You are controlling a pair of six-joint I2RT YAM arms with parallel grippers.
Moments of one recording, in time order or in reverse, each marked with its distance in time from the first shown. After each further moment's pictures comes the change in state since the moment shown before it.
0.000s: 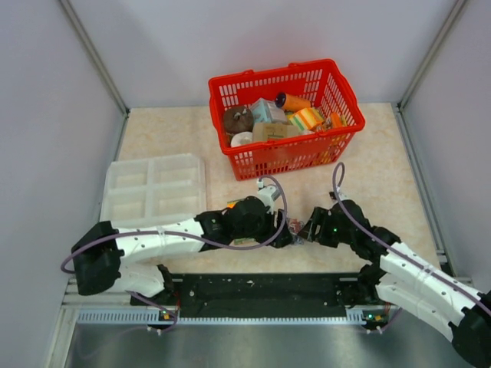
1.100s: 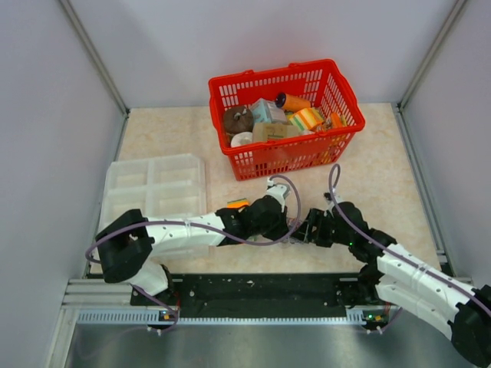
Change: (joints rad) left arm -0.001 0.217 0.092 -0.019 -0.147 0.043; right arm 0.000 0.033 -0.077 0.211 -0.119 -0.010
